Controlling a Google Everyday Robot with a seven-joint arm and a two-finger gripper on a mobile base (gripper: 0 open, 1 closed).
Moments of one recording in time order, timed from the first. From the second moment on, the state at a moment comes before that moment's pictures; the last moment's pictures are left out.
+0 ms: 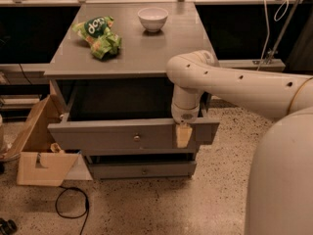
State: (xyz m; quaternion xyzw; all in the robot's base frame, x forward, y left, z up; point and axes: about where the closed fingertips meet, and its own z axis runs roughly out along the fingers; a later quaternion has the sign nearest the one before) arm 0.581 -0.090 0.646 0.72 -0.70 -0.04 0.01
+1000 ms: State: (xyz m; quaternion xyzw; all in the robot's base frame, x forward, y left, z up) arm 0.537 -0.109 0.650 0.68 -0.73 -0.06 -0.04
